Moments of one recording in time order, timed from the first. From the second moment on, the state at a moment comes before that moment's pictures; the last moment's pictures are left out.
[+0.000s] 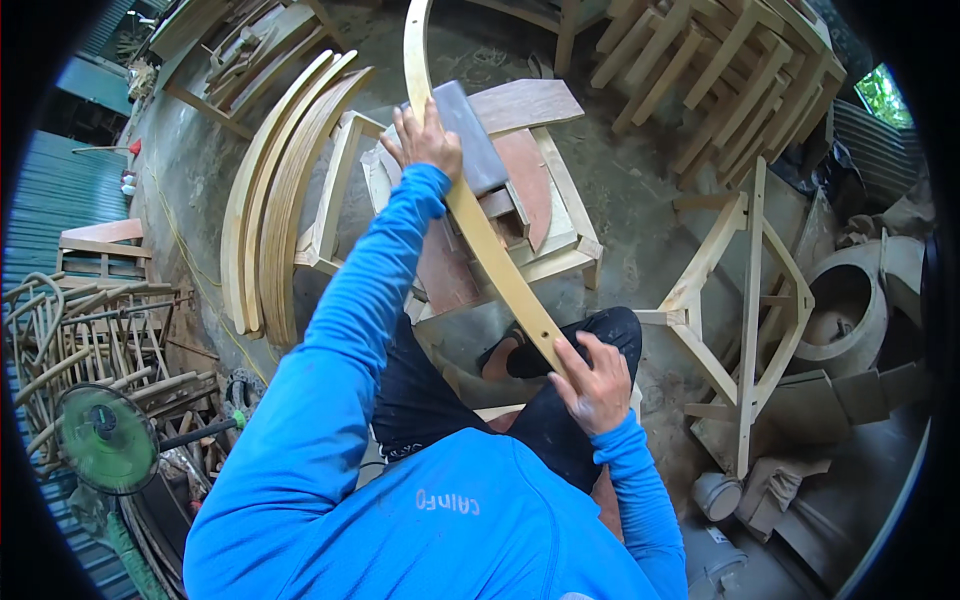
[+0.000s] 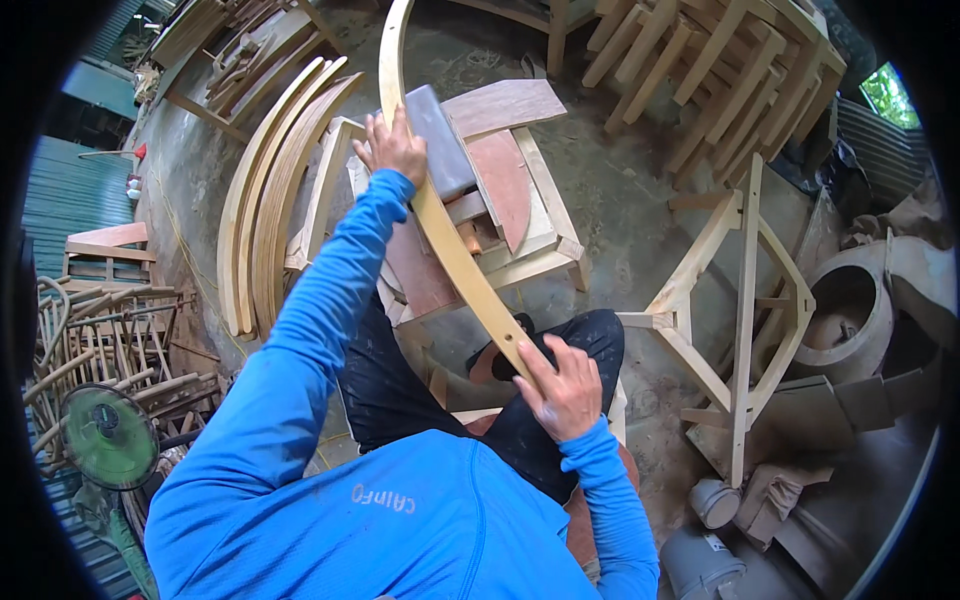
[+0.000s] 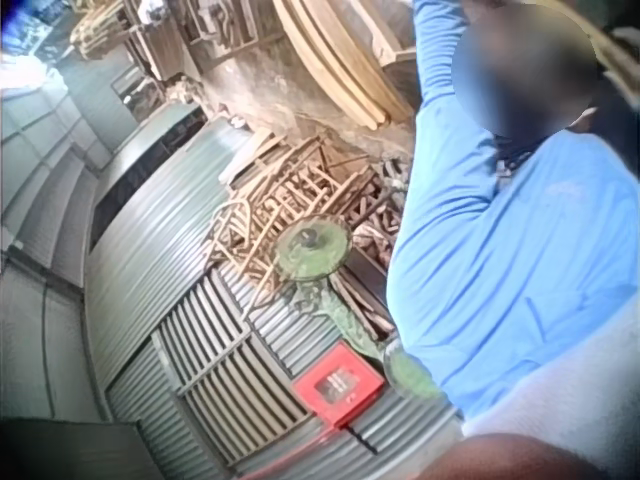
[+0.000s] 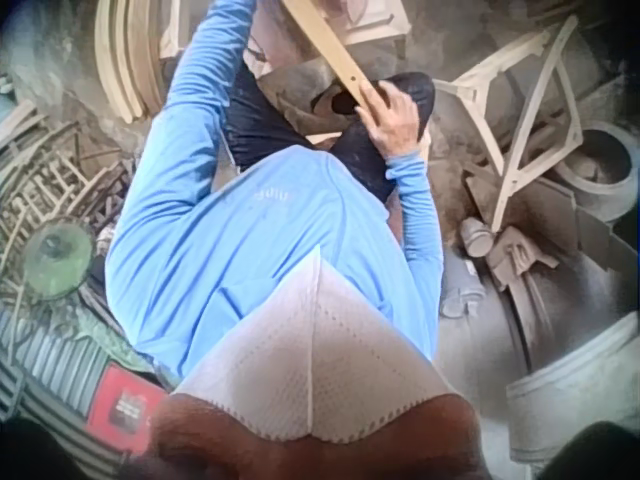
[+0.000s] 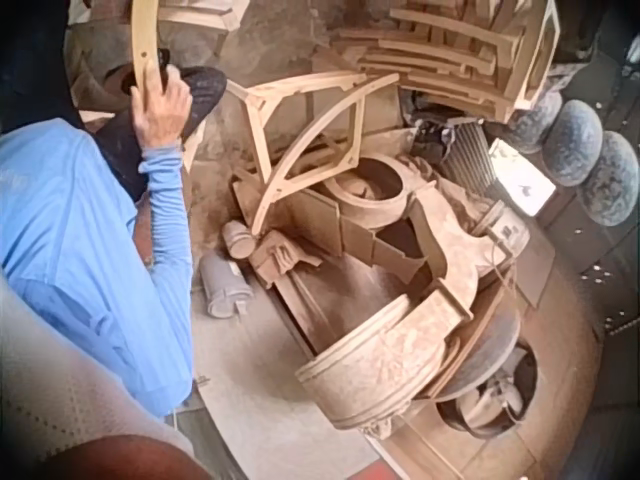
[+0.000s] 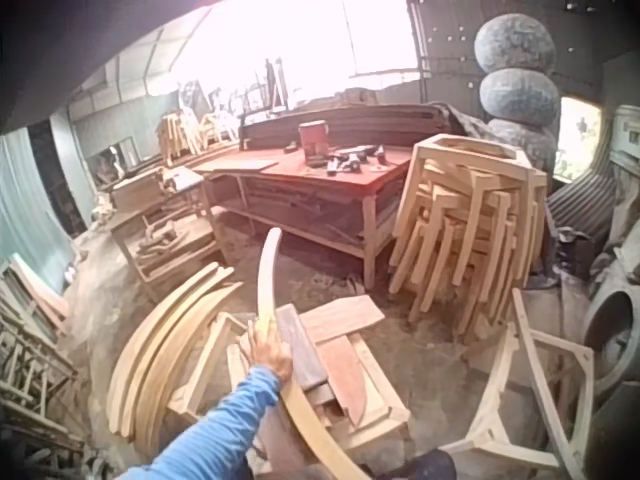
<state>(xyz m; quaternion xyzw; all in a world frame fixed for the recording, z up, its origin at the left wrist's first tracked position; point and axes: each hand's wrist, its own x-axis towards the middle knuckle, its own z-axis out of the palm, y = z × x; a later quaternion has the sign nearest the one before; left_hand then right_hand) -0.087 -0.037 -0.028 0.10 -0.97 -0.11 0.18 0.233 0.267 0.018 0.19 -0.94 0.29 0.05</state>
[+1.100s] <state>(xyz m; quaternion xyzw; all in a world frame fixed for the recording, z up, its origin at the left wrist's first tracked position) -0.367 -0.166 0.026 0.05 -0.89 -0.44 0.09 -0.094 0.032 0.001 0.22 -0.95 0.04 0.21</state>
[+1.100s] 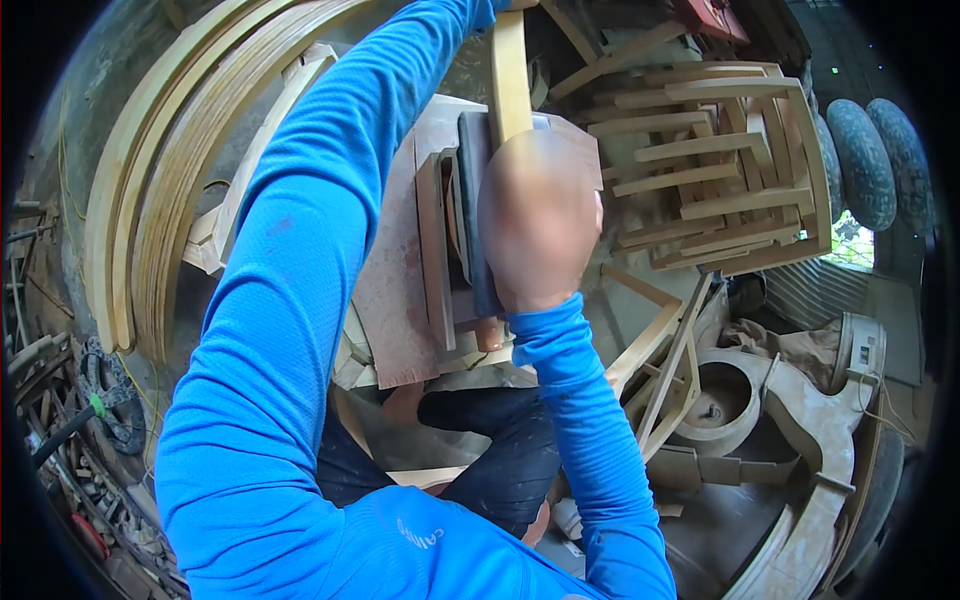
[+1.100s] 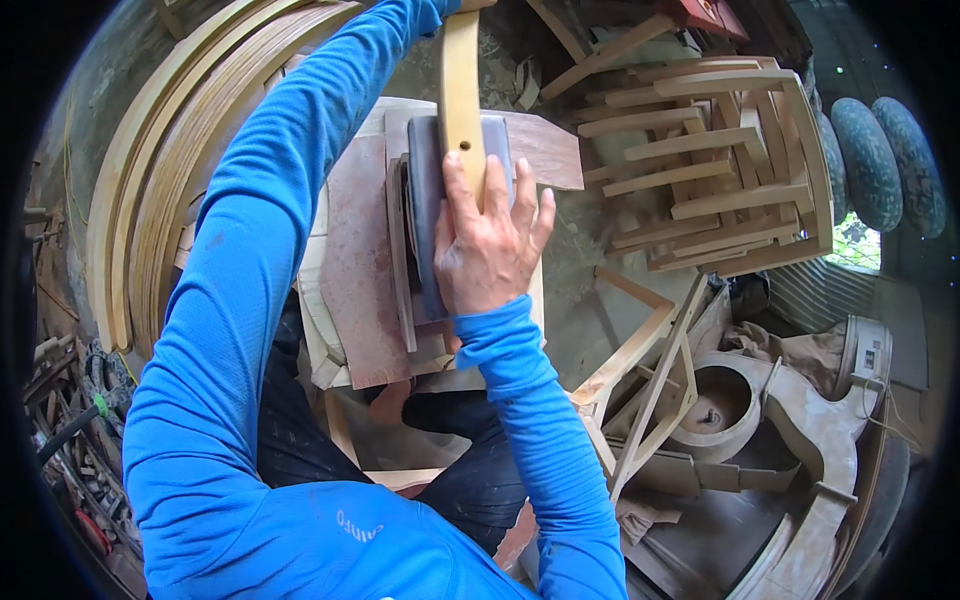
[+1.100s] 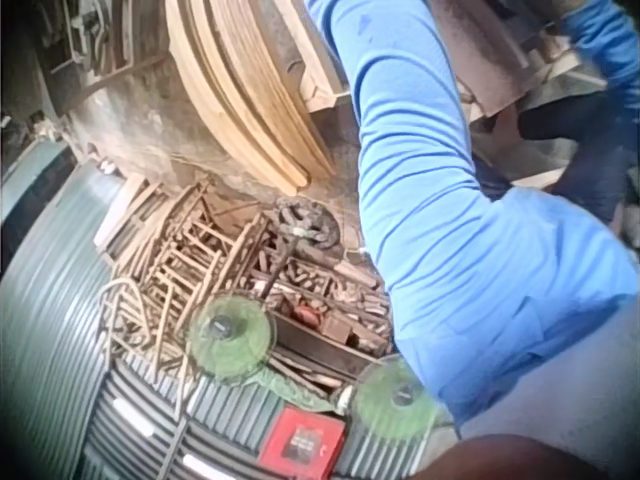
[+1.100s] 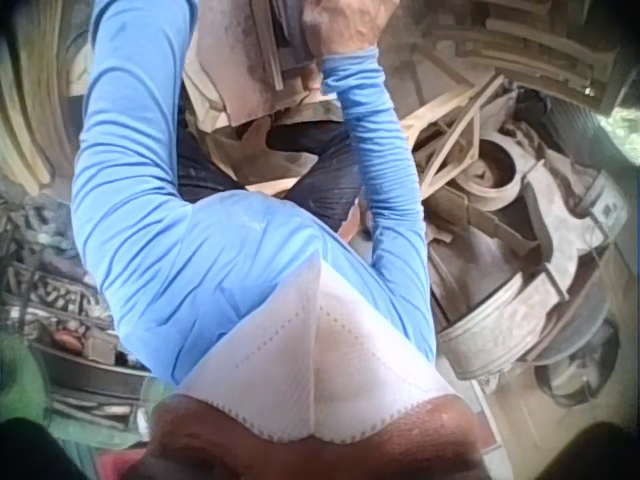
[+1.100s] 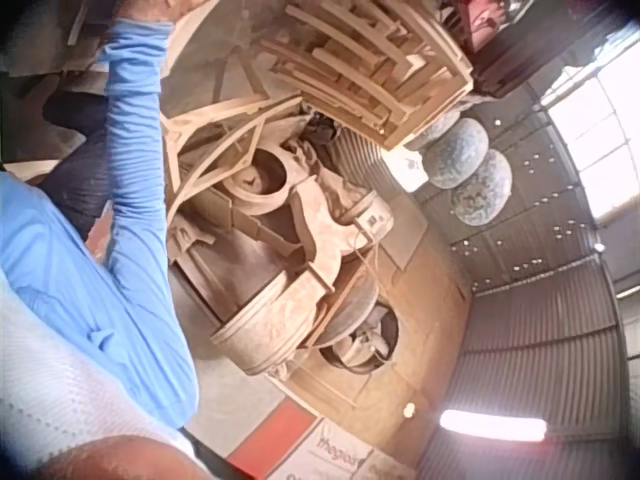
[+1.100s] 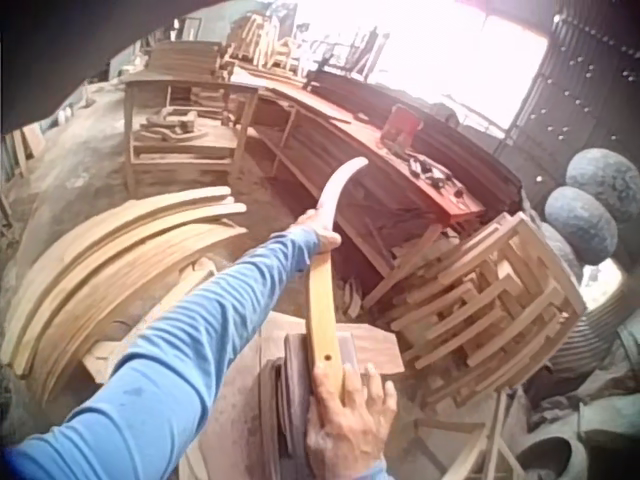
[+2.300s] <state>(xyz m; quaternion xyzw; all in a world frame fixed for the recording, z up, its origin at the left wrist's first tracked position) 0.094 0.060 -0.010 0.03 -0.98 -0.19 0.10 0.344 0.293 0.031 0.22 -0.93 0.29 -0.02</state>
